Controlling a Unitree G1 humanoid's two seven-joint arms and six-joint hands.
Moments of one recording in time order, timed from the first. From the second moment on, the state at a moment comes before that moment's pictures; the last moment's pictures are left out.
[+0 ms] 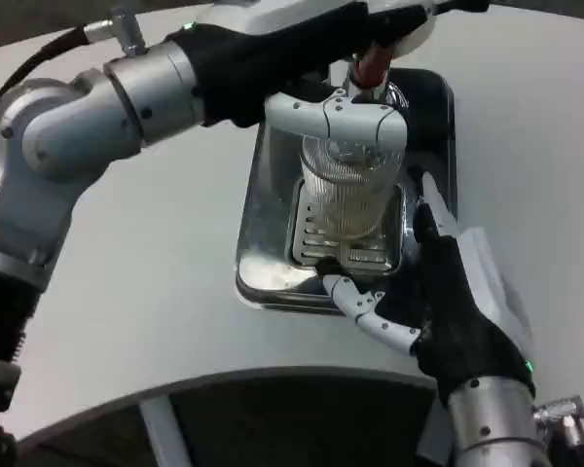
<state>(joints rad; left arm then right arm) -1.11 0.57 -0.18 0.39 0.21 -0.49 -0.65 -0.16 0.04 0.44 -0.56 -0.74 0.67 -0.10</state>
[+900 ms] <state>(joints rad) -1.13 0.57 -0.18 0.46 0.21 -0.56 -0.64 -0.30 0.07 0.43 -0.41 -0.57 0.69 -0.32</state>
